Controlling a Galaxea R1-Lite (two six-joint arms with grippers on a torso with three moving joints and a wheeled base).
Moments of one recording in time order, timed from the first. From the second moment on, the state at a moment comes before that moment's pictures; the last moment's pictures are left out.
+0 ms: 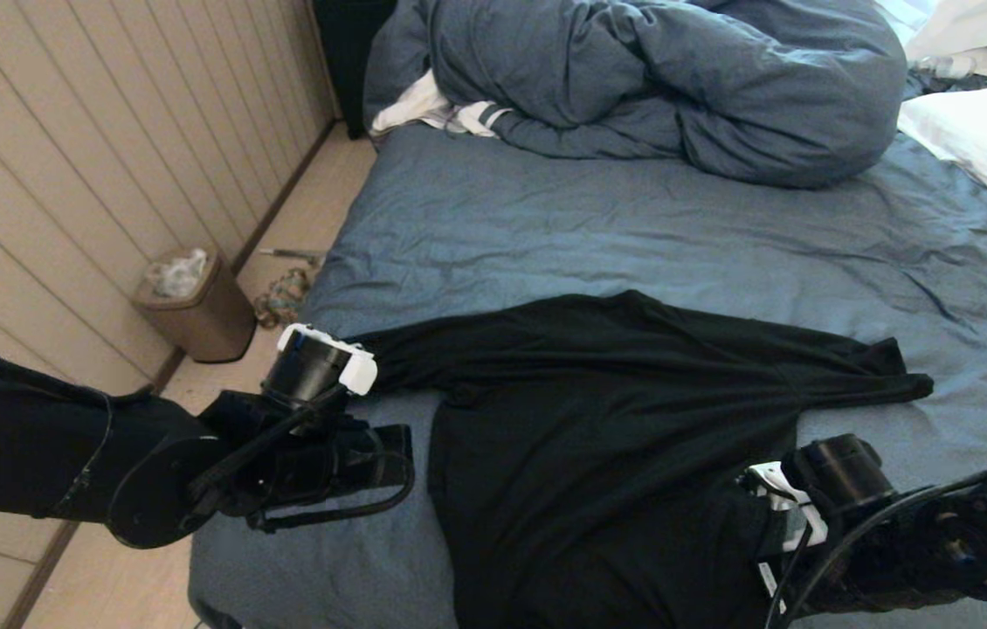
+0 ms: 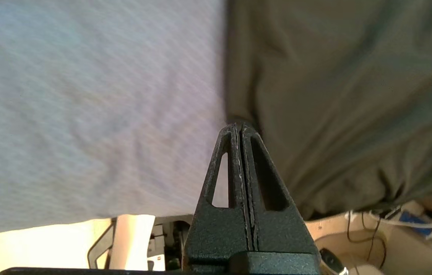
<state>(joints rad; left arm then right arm) -0.64 1.82 -0.86 -0.23 0.08 -0.54 0.20 1.82 -0.48 -0.21 -0.03 0.05</state>
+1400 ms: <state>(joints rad) -0.67 1.84 -0.84 -0.24 0.08 -0.54 0.18 1.85 -0.37 -0.32 -0.03 0.03</state>
